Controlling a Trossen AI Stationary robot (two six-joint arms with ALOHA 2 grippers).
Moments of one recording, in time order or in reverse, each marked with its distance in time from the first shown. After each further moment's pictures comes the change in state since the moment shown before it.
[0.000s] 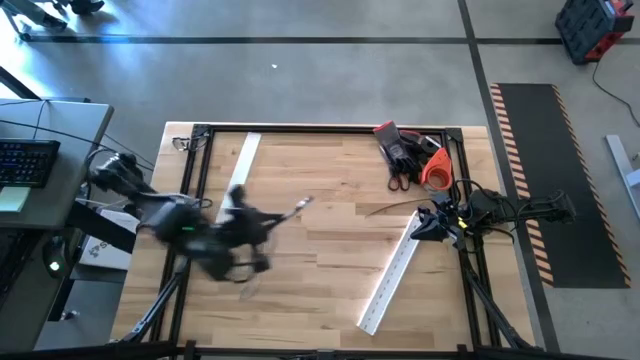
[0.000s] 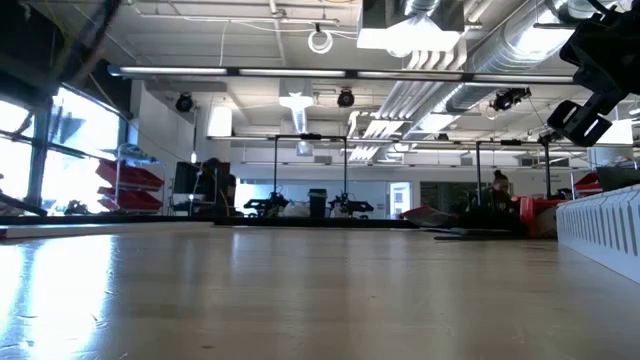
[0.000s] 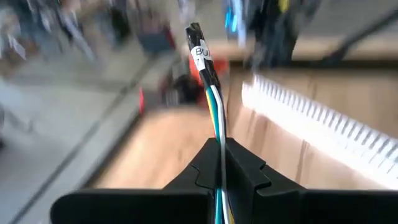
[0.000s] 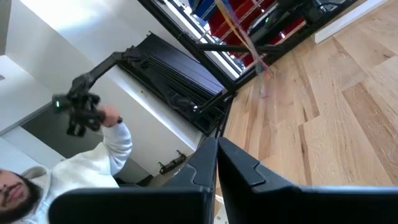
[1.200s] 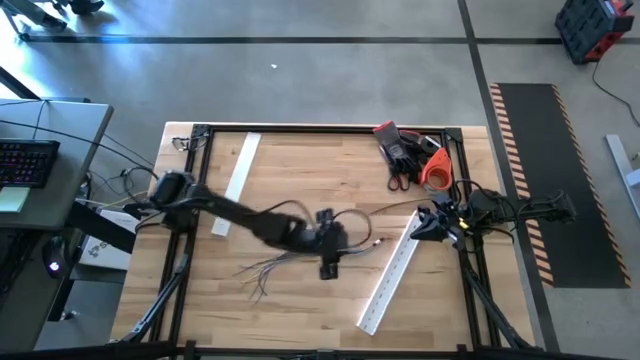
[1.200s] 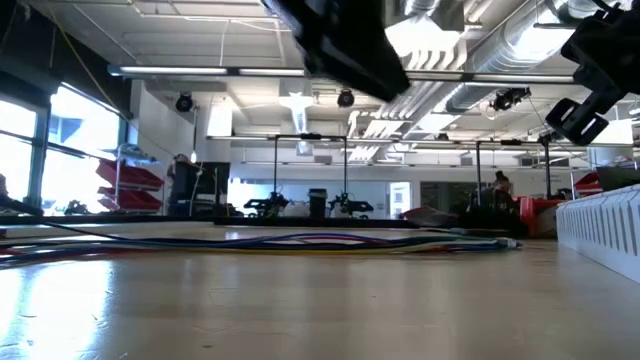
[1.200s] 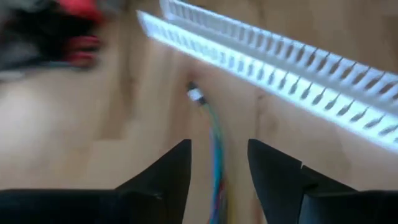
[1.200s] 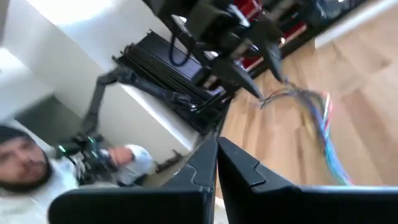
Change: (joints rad) left arm 0.260 0.404 -0.138 0.598 0.521 0.297; right arm 0.000 0.000 0.000 0.000 0.004 -0.080
